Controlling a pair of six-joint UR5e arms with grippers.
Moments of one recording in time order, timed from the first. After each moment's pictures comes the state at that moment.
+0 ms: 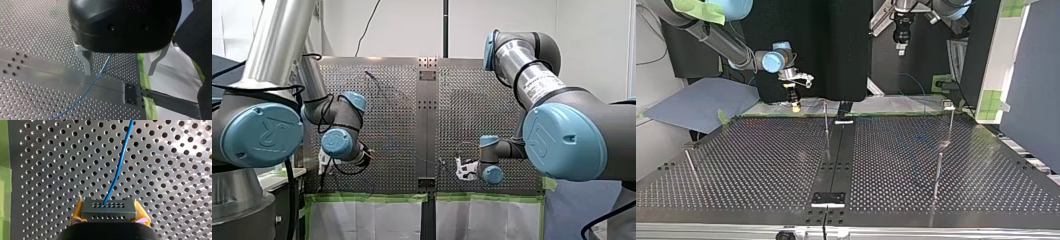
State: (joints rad) left arm -0.48 -1.83 -2.51 -2.30 -1.99 -1.79; right arm 1.95 -0.61 1.65 -0.95 1.45 1.41
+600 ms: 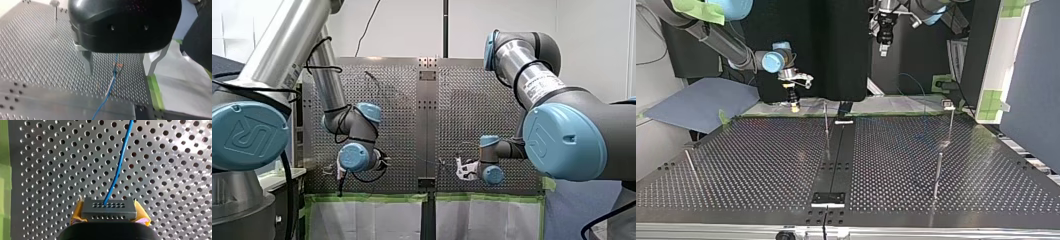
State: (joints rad) left arm -0.65 -1.98 -2.42 -2.13 -2.09 -1.75; right arm 1.95 -0.61 1.65 -0.95 1.46 1.41
